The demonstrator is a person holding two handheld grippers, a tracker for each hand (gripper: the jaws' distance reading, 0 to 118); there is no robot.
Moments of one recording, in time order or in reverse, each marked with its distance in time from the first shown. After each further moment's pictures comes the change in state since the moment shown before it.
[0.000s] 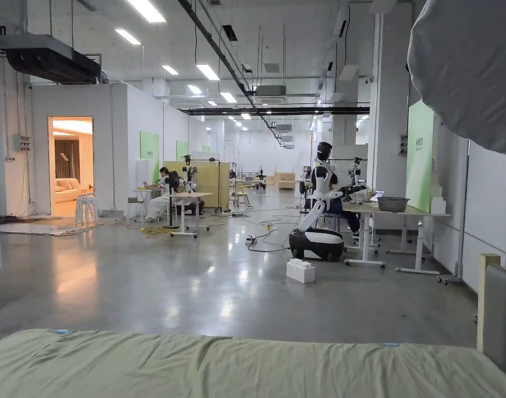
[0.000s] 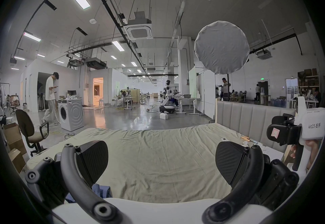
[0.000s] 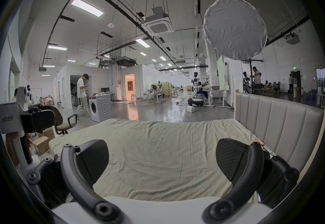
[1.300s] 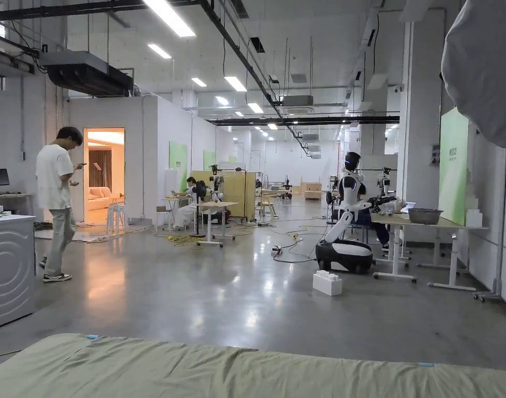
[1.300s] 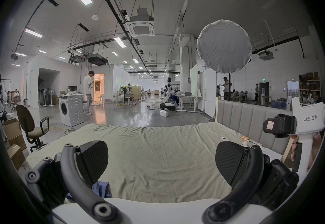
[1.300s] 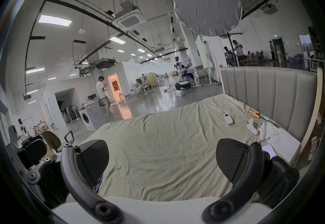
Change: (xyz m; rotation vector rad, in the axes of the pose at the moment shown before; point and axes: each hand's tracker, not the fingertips) left arm -0.002 -0.001 0.003 -0.028 0.006 0.027; right arm 0.007 0.010 -0.014 -0.149 -0.140 -0.262
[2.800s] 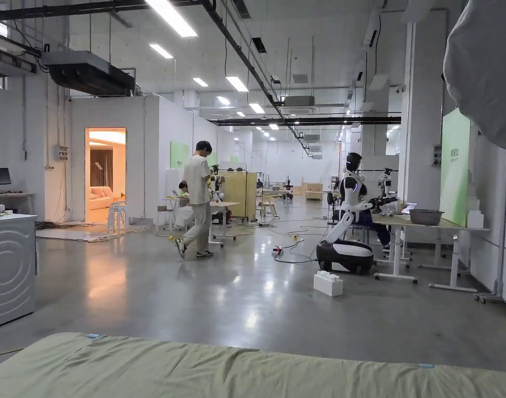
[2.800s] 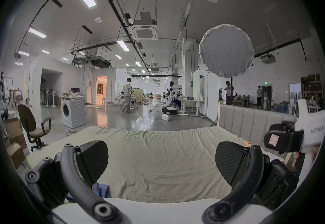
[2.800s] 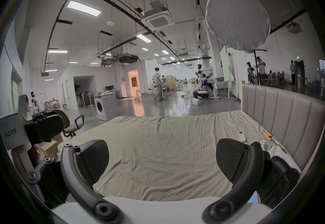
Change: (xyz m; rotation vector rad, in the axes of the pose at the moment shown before) left arm 0.008 0.003 0.001 0.040 0.027 0.018; right arm -0.030 -0.009 0.011 0.073 0.185 0.203
